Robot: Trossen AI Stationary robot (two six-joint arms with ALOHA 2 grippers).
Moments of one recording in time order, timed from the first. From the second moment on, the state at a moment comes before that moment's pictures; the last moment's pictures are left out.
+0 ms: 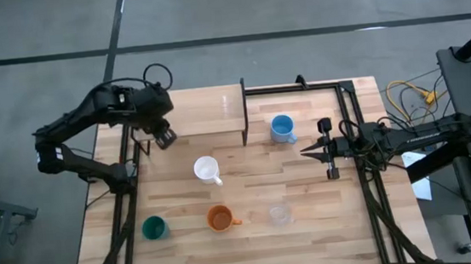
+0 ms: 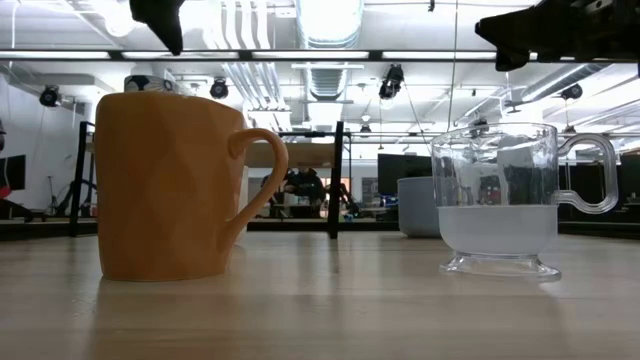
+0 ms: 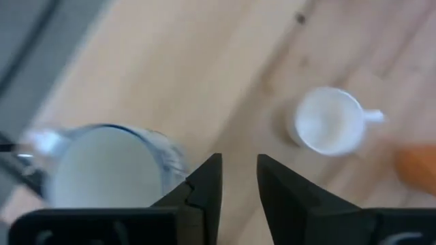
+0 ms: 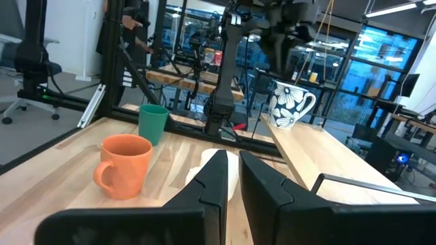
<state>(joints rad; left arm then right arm) 0.27 1.26 1.62 -1.53 -0.19 -0.27 0.08 0.52 0.22 0.34 0.00 -0.24</state>
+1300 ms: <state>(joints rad) 0.23 1.27 1.38 -1.57 -0.41 -0.26 0.08 0.52 0.22 0.35 0.00 -0.25</state>
